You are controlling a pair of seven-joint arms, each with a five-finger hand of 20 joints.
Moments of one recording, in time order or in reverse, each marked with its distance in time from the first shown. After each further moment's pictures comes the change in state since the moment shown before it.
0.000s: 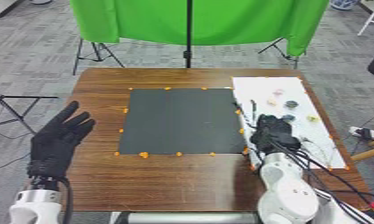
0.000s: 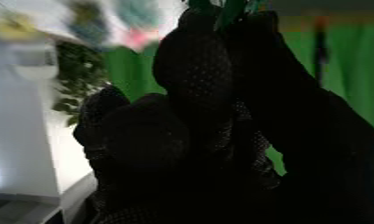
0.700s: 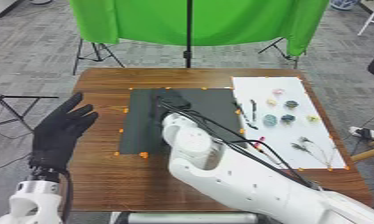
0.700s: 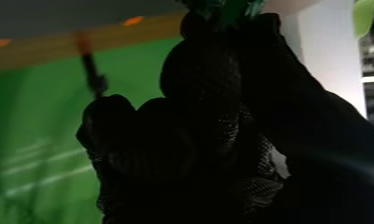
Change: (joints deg) left arm -3.1 3.6 1.0 -0.9 0.4 1.8 -1.4; right arm 32.7 -34.8 -21.8 31.9 12.8 -3.9 -15.5
